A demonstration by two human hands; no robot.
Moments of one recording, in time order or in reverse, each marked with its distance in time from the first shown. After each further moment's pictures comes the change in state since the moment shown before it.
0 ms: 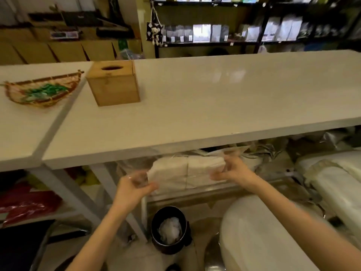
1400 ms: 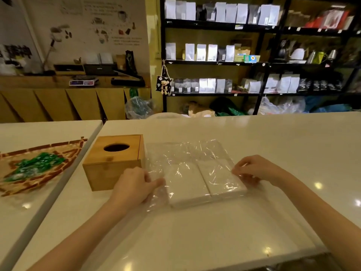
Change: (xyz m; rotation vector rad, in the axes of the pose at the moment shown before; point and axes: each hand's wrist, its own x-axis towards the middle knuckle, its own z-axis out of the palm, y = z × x) left_hand 0.186 0.148 -0.038 0.652 0.125 0.103; right_hand 0.176 -0.124 -0.132 -0.213 0.215 0.228
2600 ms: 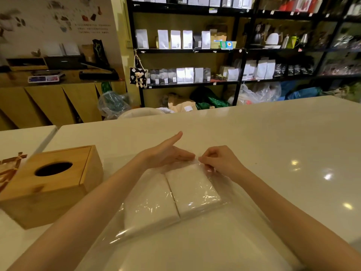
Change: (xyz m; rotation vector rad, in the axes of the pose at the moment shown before) left_hand 0.152 0.114 0.086 -0.625 -1.070 0.022; right_hand 0.048 -0.001 0.007 0.230 0.135 -0.195
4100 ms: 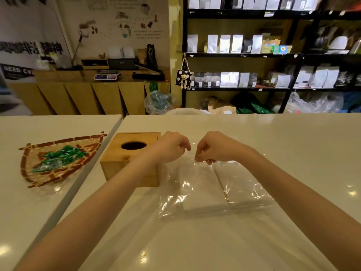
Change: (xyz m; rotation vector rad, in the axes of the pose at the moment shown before) left_hand -0.142 -0.024 -0.013 0.931 0.710 0.066; right_hand -0.011 -0.115 0.091 -0.647 -0.464 -0.384
